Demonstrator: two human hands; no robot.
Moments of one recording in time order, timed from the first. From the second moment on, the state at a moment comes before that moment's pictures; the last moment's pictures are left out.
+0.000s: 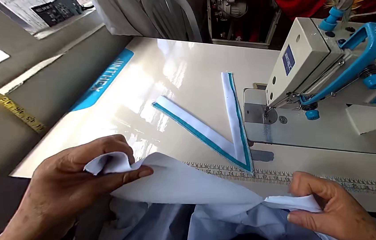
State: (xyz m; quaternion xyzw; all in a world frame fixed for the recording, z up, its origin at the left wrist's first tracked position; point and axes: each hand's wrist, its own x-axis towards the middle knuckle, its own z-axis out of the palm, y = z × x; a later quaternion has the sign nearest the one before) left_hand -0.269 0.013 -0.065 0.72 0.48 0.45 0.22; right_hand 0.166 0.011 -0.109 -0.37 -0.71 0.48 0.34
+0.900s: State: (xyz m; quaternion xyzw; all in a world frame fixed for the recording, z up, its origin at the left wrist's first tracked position) left_hand -0.271 0.077 -0.124 0.61 0.66 0.37 0.22; right_hand 0.119 0.033 -0.120 -0.43 -0.72 0.44 0.32
